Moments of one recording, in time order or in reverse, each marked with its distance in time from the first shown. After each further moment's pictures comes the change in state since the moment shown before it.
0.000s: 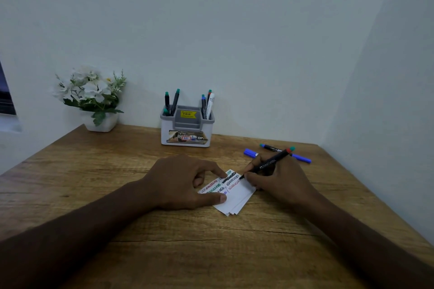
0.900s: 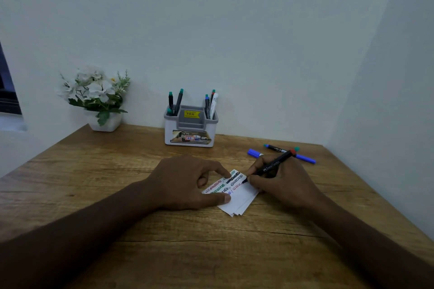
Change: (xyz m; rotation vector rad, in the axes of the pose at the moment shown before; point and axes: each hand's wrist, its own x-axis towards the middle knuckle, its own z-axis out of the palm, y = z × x) left_hand 0.000 0.000 0.001 0.055 -0.008 -0.016; right_hand 0.000 0.000 0.005 0.036 -0.041 -0.024
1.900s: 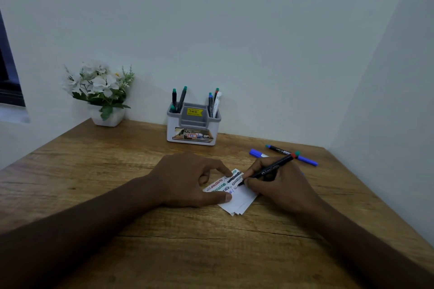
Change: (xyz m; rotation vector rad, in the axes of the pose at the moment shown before) left_hand 0.002 -0.002 0.002 -0.017 0.025 0.011; right_hand -0.003 0.001 0.005 0.053 -0.033 -0.040
